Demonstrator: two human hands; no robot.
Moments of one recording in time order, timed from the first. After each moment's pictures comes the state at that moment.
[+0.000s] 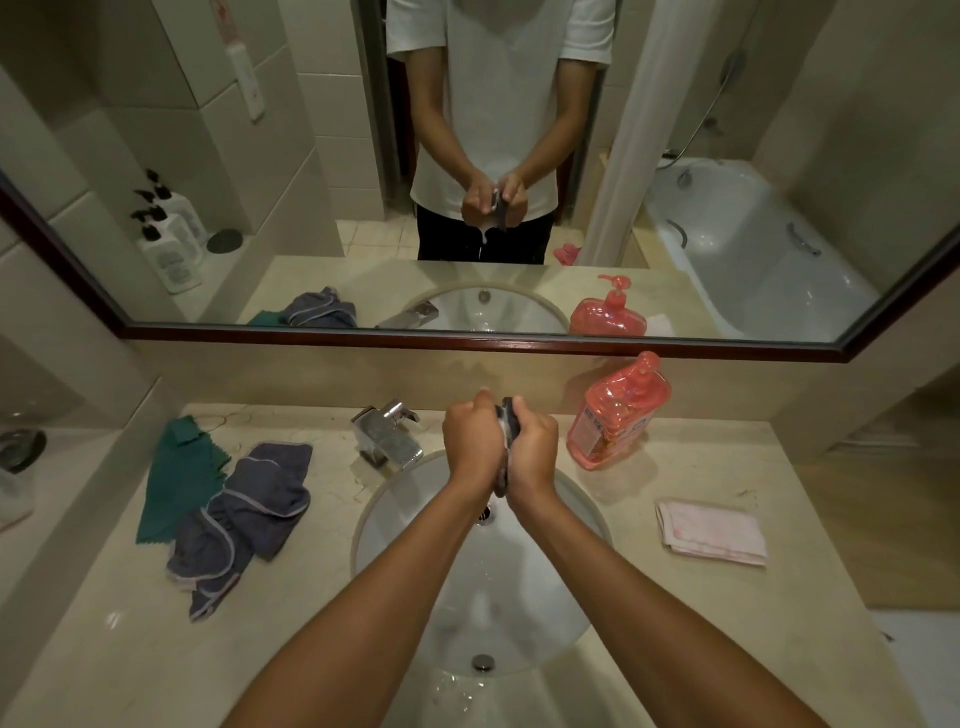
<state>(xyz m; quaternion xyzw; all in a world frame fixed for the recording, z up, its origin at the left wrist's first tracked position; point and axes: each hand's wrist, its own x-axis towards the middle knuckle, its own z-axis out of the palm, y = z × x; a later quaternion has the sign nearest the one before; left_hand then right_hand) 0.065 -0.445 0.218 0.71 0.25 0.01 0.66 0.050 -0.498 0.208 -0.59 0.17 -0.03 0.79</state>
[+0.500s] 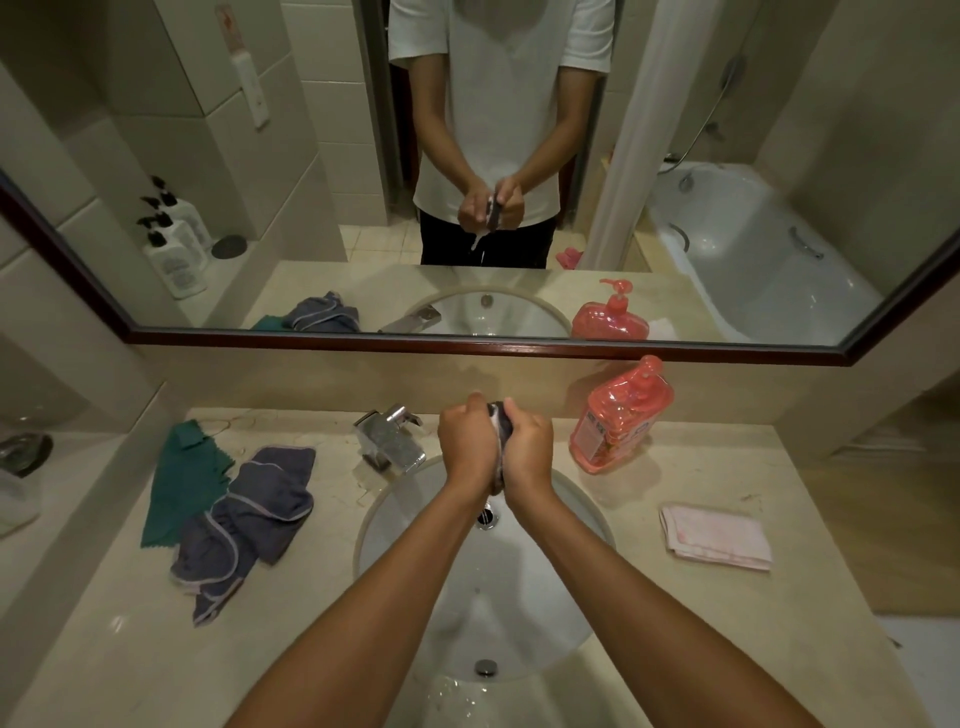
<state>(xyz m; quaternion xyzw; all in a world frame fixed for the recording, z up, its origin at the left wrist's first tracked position) 0.066 -0.443 0.218 0.68 0.27 0.03 0.68 0.053 -0.493 0.214 -0.61 0.17 -0.02 0.77</state>
